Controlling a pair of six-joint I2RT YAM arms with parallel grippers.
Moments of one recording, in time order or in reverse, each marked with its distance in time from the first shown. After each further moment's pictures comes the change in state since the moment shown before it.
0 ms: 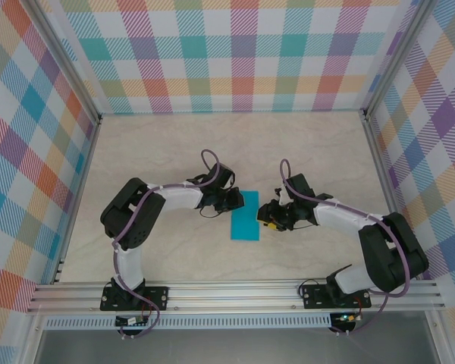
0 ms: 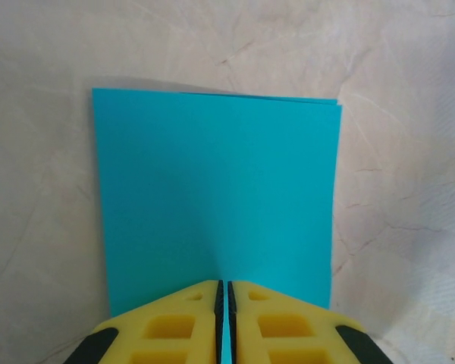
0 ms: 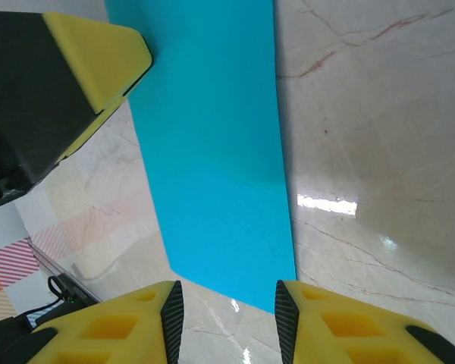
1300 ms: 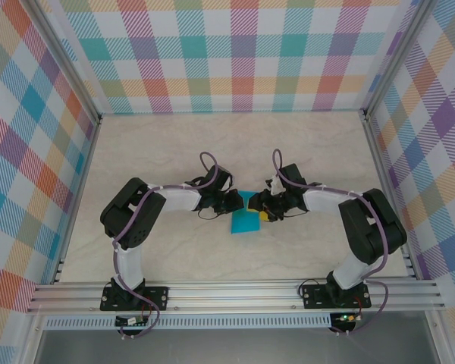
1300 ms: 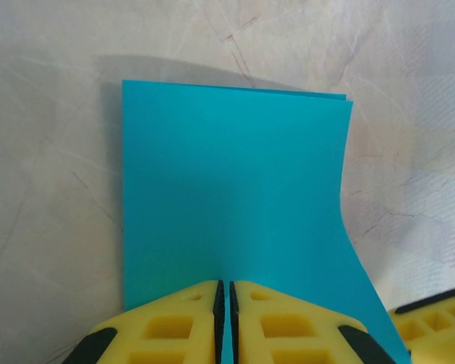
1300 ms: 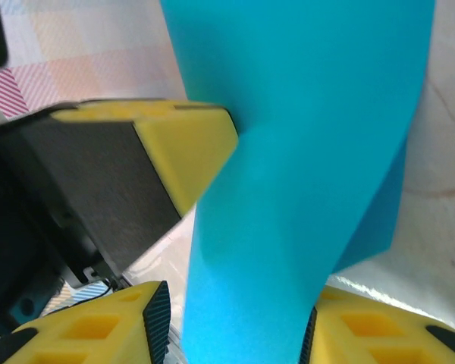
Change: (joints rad) left arm 0.020 0.002 -0.049 0.074 0.056 0.005; right arm -0.035 0.233 0.150 0.093 -0.154 -0.002
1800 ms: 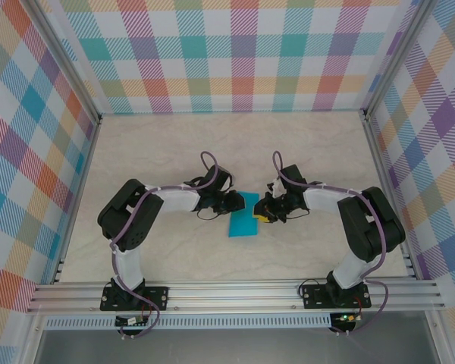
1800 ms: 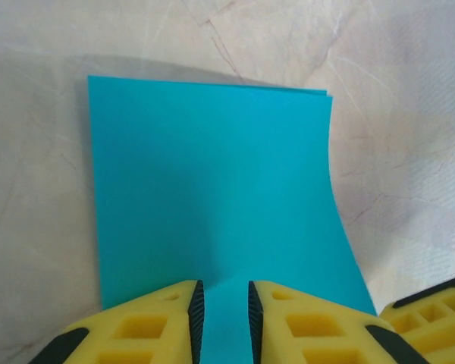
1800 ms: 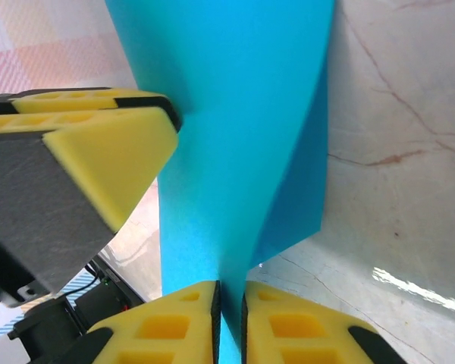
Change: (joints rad) left arm -0.013 -0.040 -0.013 -0.025 -0.003 0.050; right arm -0.011 0.010 -0.003 -0.089 -0.010 -0.045
